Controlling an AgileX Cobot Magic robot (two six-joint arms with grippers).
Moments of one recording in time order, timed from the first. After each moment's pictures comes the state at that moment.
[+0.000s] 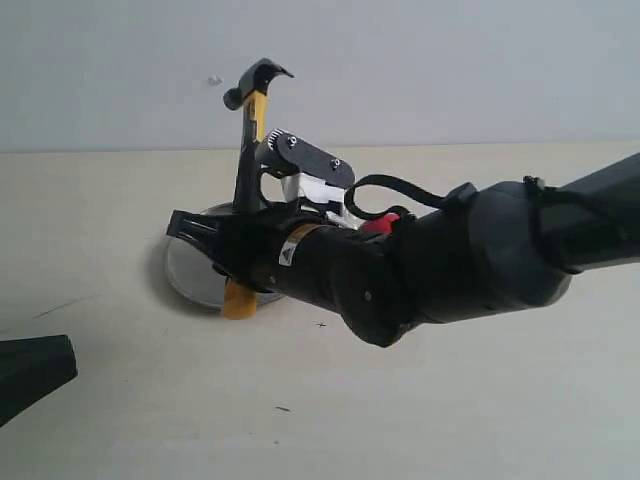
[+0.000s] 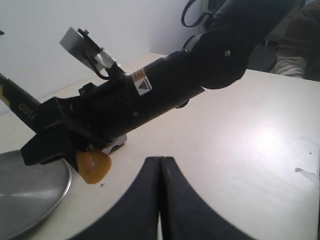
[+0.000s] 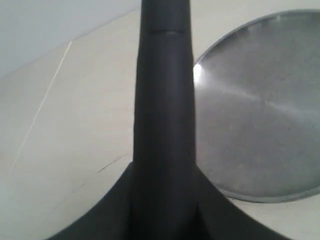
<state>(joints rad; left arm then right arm) 0.18 0.76 -0.13 -1.63 1.22 2.09 0.72 1.92 -1.00 0.29 -0.36 0.58</state>
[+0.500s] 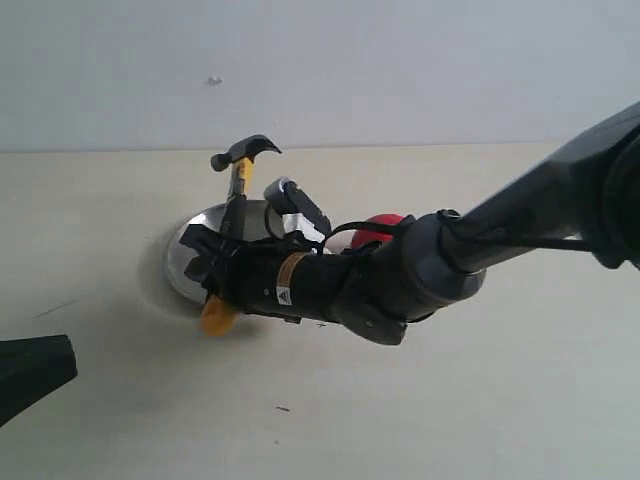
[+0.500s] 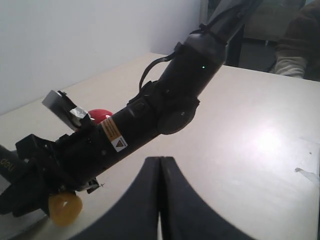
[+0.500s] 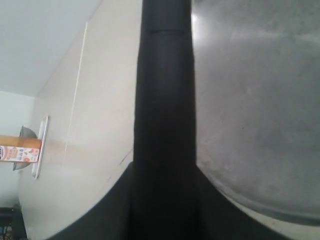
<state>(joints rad) 0.18 0.76 -0.13 -1.63 1.22 2.09 0.60 2.22 -1.14 -0.39 -0.59 1.41</state>
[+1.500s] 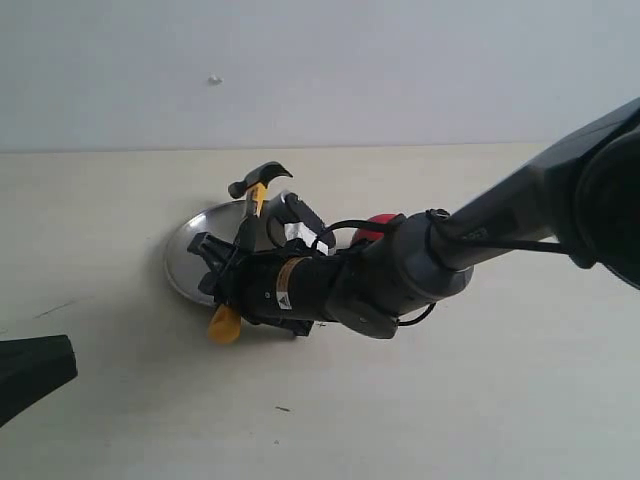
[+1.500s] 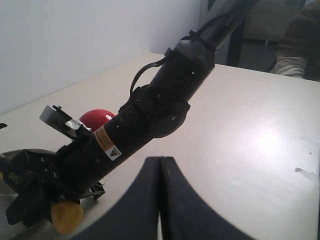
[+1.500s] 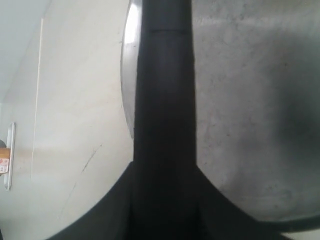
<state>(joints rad) 0.18 0.76 -0.13 -1.63 1.22 2.09 0.59 2.26 -1.19 -0.44 -0.46 1.52</state>
